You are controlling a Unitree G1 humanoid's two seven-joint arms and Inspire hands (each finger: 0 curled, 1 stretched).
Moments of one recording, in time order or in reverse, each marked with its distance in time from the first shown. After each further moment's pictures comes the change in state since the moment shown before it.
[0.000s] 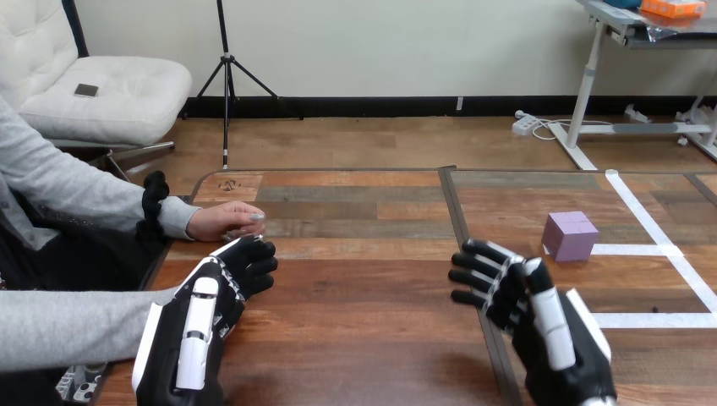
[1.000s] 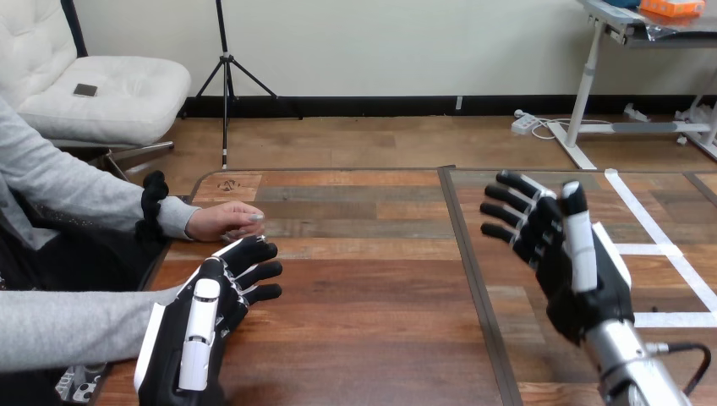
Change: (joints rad) left arm 0.000 0.000 -0.001 0.000 0.020 0.000 0.010; right arm -0.309 -0.069 -0.101 0.240 0.021 0.034 -0.015
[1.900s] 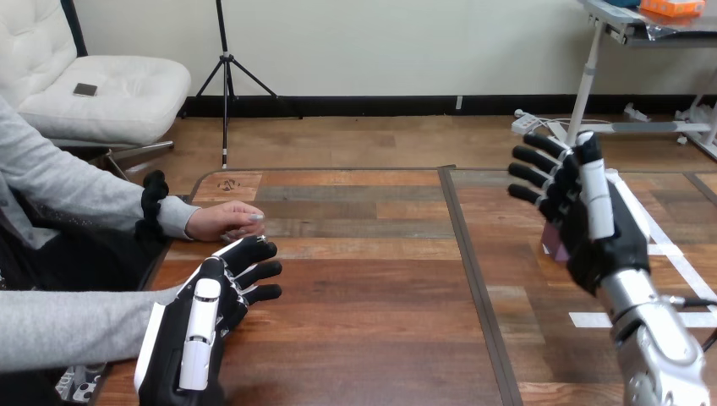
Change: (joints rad) left arm 0.001 0.000 -0.003 -0.001 0.010 -0.002 0.011; right arm -0.238 -0.076 -0.056 0.252 -0.027 0.007 -0.078
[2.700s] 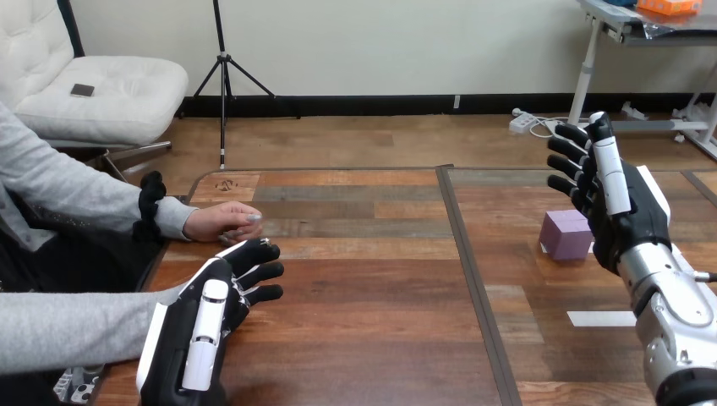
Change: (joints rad) left arm 0.001 0.000 -0.003 -0.001 0.007 0.002 0.003; right arm -0.180 -0.098 -0.001 0.276 -0.096 -0.005 -0.078
